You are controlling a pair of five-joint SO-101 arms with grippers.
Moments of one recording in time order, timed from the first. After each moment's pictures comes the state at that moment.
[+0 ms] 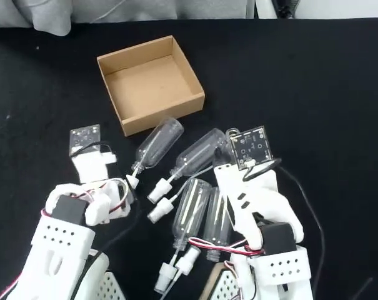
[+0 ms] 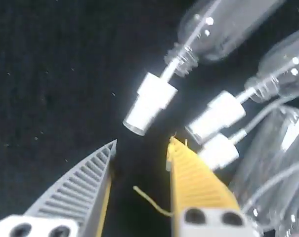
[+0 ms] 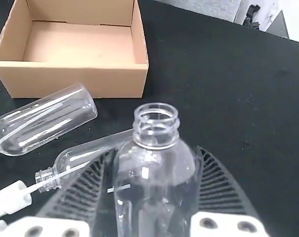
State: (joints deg) left arm 8.9 -64.7 67.1 69.3 20.6; right arm -9.4 -83.9 76.6 48.4 11.2
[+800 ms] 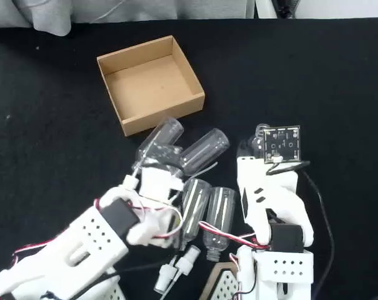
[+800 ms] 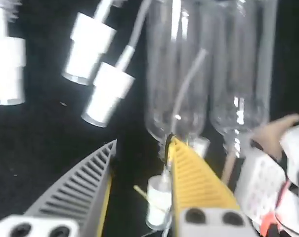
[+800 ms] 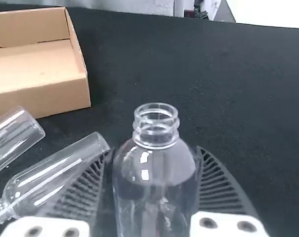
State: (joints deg) left arm 42.8 -51.9 56.7 72.5 27.2; right arm 3.0 -83.9 76.6 45.7 7.6
